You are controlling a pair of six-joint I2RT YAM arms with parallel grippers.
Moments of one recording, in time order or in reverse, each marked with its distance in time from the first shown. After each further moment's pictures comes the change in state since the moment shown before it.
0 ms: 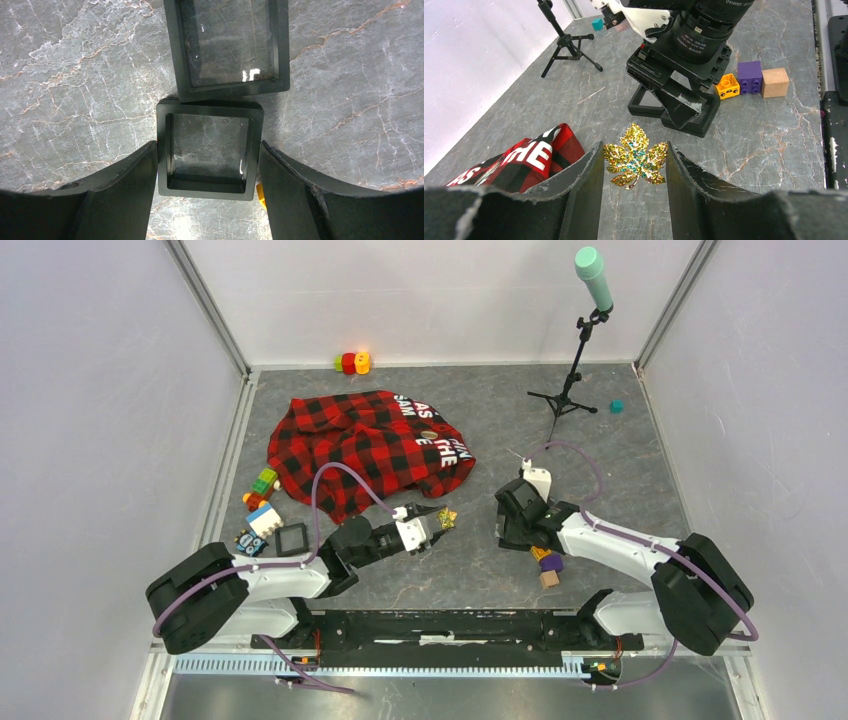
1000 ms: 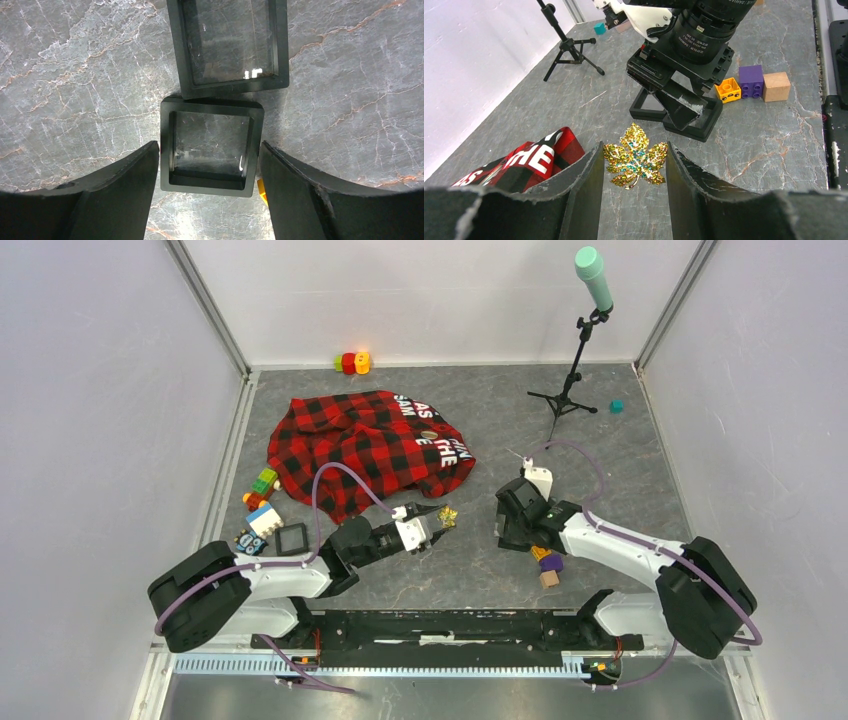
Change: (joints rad) left arm 0.000 0.013 0.000 0.027 0.000 0.000; right arm 0.000 -0.021 0.010 -0.021 -0.008 0.005
